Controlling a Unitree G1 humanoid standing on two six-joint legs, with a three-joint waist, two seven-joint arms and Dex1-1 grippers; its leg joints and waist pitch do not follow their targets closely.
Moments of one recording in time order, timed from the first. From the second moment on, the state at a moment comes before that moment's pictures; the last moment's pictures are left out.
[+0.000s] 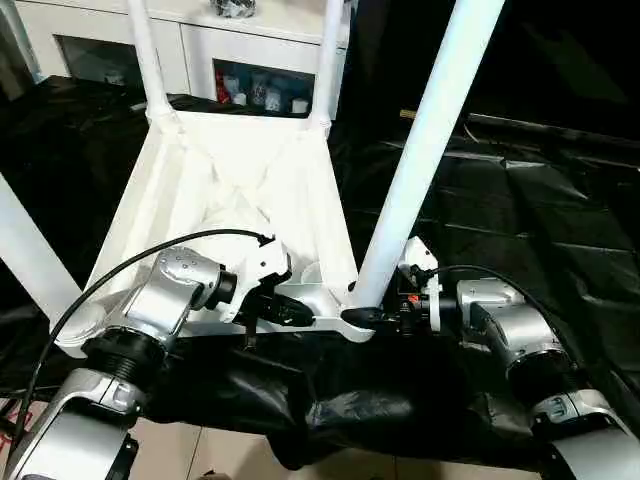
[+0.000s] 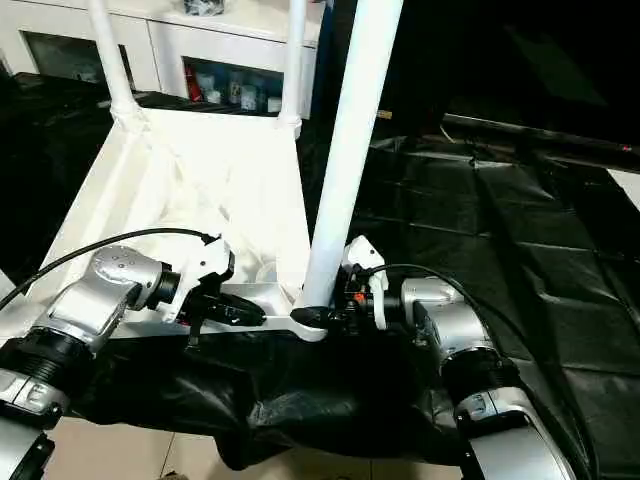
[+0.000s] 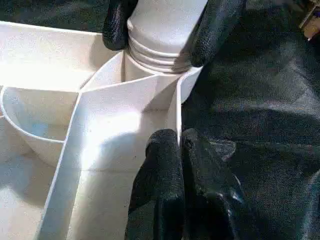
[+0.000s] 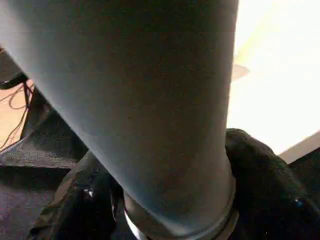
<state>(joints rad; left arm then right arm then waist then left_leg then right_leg) -0.60 0.40 -0.29 0.54 -0.01 0.21 -1.36 -0.55 -0.28 0.17 0.67 0.17 0.18 1.26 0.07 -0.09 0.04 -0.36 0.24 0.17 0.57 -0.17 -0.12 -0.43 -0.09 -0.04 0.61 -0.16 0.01</state>
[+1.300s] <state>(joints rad) -0.60 0.32 -0.26 0.54 0.03 0.21 -1.20 -0.56 -0.26 0.13 0.75 0.11 0.01 1.06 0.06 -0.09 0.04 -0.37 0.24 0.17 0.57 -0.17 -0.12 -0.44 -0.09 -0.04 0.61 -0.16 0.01</state>
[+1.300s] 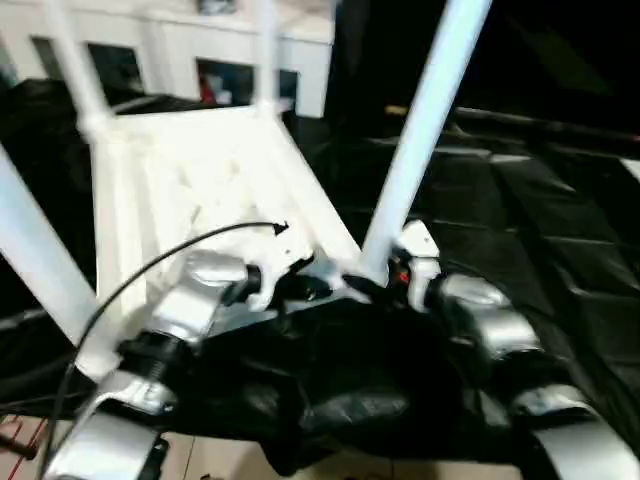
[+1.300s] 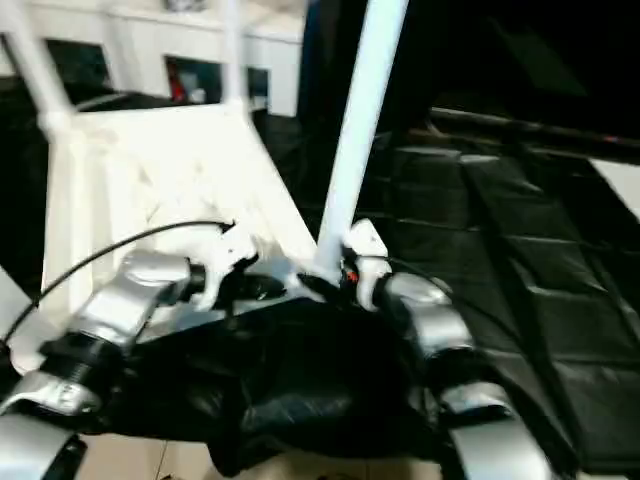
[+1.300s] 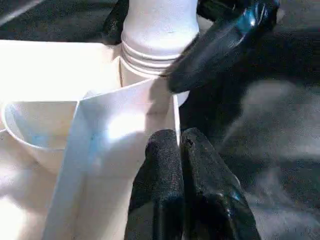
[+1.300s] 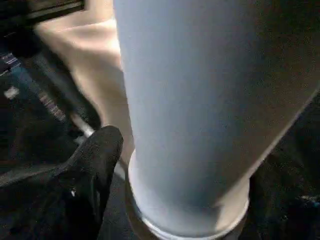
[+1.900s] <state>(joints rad) -0.62 0.36 -0.27 0.63 0.03 0.07 -1.34 -0.53 -0.29 0.15 0.67 0.14 0.11 1.22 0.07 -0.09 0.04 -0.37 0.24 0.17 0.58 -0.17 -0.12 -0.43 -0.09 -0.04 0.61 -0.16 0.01</state>
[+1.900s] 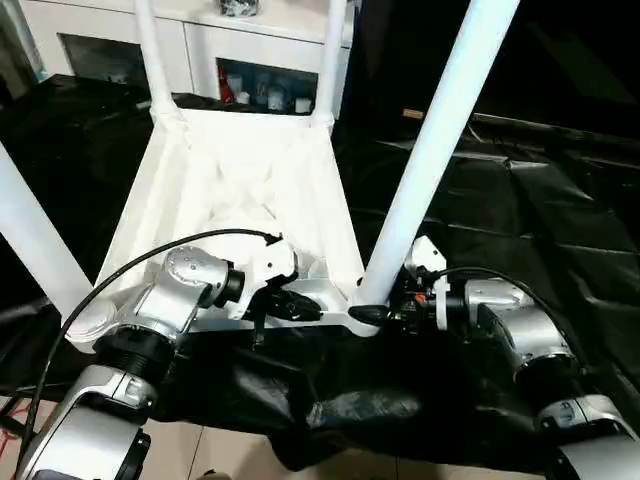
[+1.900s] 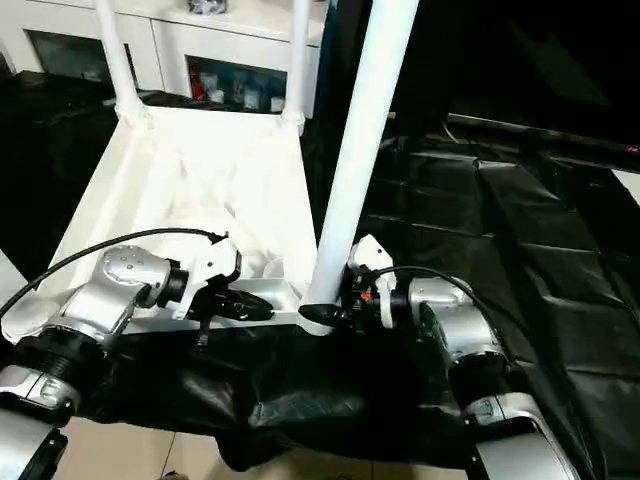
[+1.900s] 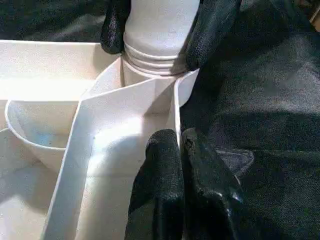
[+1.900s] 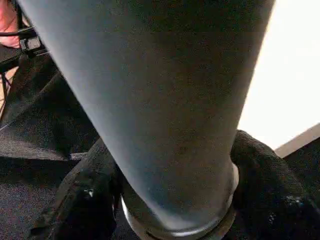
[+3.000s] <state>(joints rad) -0.66 0.25 -0.25 0.65 0.08 0.16 -1.11 -0.59 -0.24 0.08 0.80 0.11 0.04 0.95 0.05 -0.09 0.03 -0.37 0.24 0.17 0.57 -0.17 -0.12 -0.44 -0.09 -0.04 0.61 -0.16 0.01</state>
